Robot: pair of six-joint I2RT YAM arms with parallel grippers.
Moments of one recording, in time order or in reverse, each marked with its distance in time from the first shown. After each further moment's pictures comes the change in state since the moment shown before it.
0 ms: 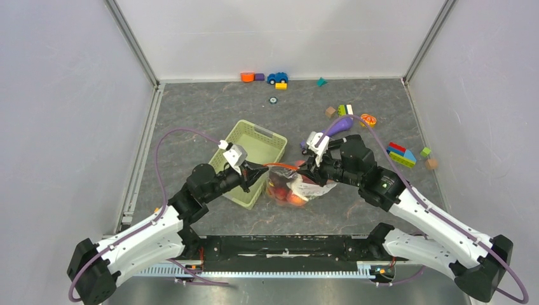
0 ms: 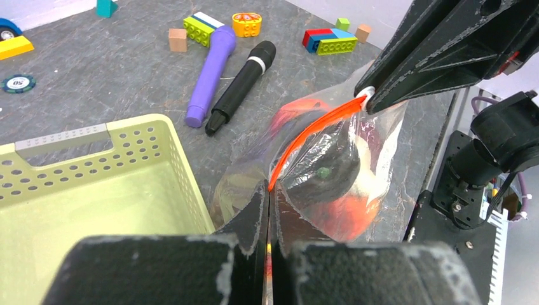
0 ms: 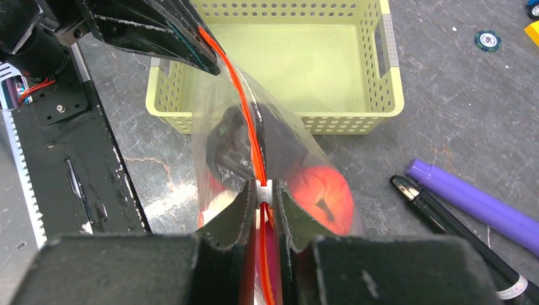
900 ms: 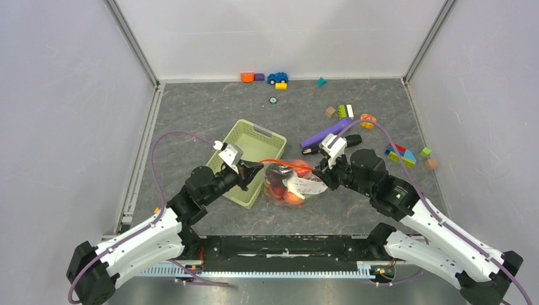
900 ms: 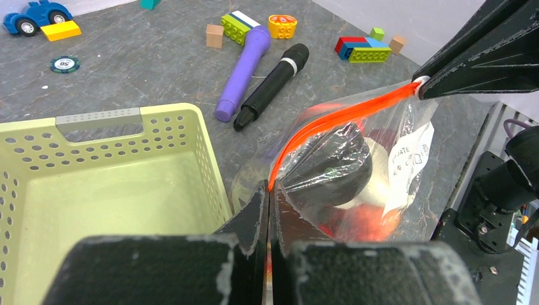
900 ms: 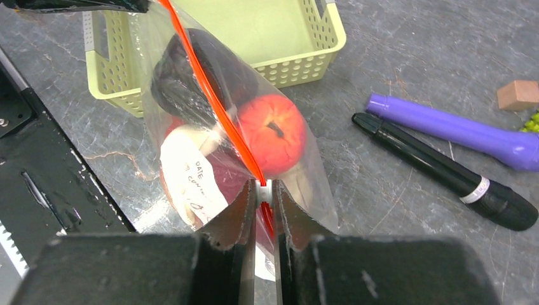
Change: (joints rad) left arm 0.000 -0.042 -0.033 -0.009 -0.124 -0.028; right arm 0.000 -0.142 -0.053 -0.120 0.209 0.086
